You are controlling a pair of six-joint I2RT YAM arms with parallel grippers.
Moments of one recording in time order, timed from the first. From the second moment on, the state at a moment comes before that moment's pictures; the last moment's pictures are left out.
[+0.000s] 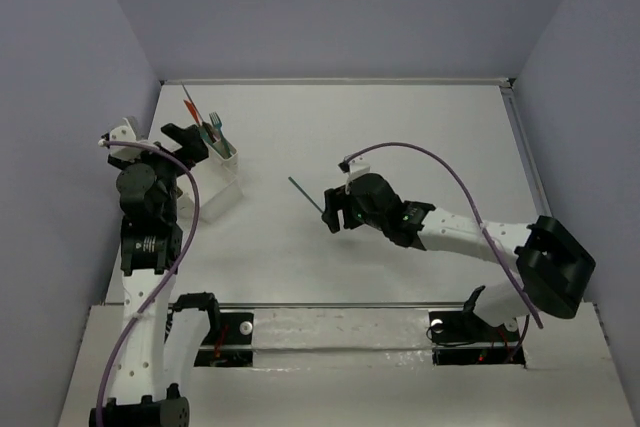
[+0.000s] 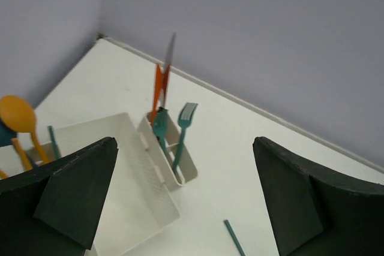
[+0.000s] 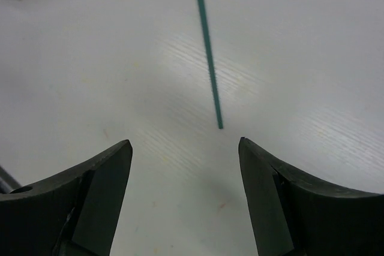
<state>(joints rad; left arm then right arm) 0.05 0.70 0.79 -0.08 -0.19 -0.41 0.95 1.39 0.79 0.05 0.16 0.43</state>
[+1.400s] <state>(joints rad) -0.05 0.67 0.62 -0.09 0.41 -0.52 0.86 1.97 1.26 -0.16 0.07 0.24</state>
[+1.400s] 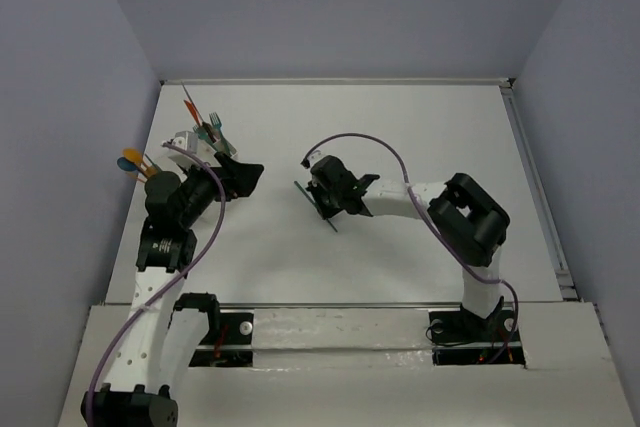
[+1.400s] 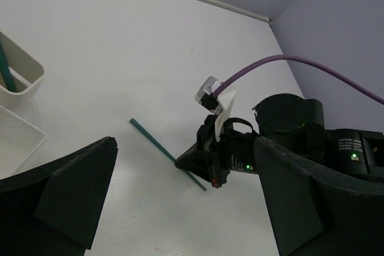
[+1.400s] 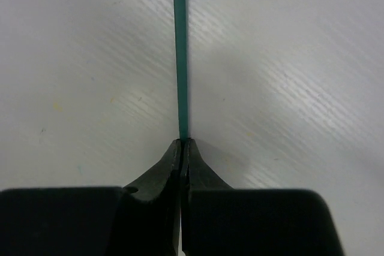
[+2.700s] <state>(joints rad) -0.41 0.93 0.51 0.21 0.15 -0.83 0.96 1.47 0.96 0.15 -0.08 0.37</state>
